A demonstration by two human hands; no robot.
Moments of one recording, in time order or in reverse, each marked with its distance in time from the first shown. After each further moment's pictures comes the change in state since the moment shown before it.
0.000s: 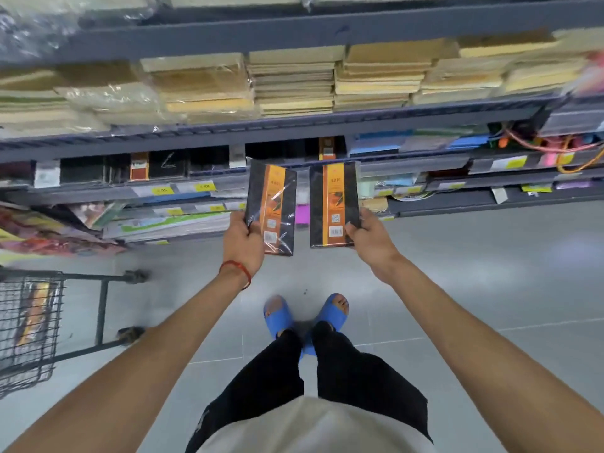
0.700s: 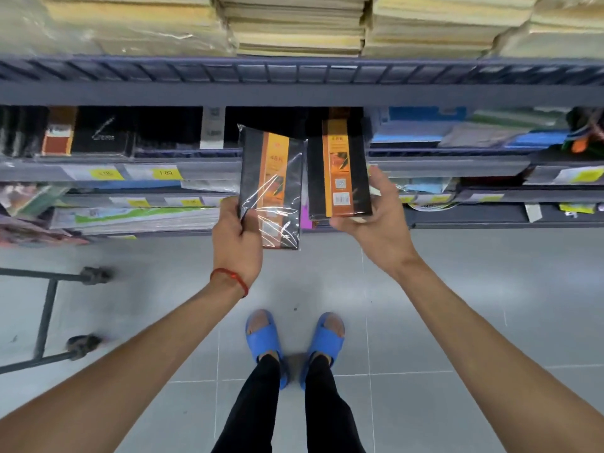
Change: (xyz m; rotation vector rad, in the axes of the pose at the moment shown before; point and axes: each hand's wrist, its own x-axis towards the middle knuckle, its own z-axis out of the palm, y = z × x) left_hand 0.067 -0.049 0.079 -0.175 0.121 0.155; right_hand 0.126 0.041 0.003 -0.019 0.020 -0.415
